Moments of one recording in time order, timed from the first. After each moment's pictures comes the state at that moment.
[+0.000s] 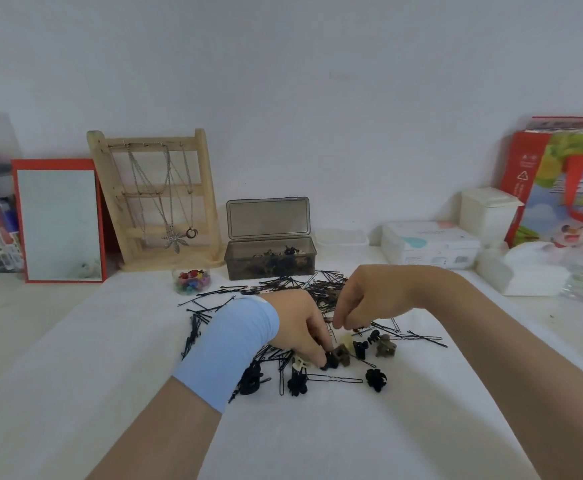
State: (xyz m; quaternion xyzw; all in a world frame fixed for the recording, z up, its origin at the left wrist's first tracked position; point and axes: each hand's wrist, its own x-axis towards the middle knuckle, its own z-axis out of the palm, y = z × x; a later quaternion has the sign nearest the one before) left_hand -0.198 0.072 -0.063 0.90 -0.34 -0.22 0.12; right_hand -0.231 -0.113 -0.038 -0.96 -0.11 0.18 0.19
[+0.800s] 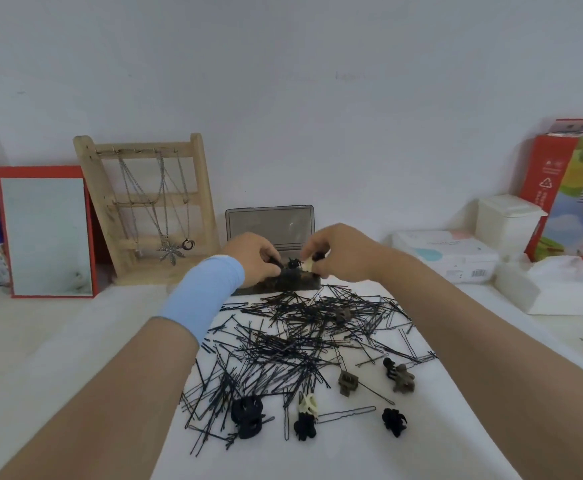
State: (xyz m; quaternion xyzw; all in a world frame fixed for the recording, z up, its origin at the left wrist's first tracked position) left_hand -0.085 0.098 -0.039 0.95 -0.20 0.01 0.22; right_hand -0.134 -0.094 -0.031 -0.95 -0.11 -0.04 0.28
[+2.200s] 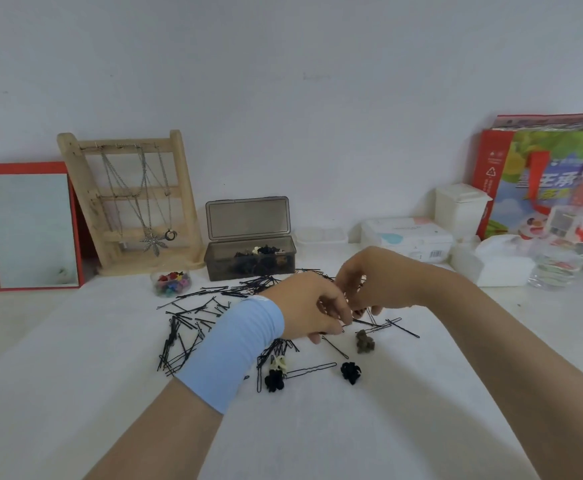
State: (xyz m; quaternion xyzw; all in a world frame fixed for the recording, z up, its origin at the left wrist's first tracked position) left_hand -0.214 0.036 -0.061 0.86 -0.38 -0.16 0.29; right_hand -0.255 -0.138 -0.035 -0.96 -0.04 0.06 0.26
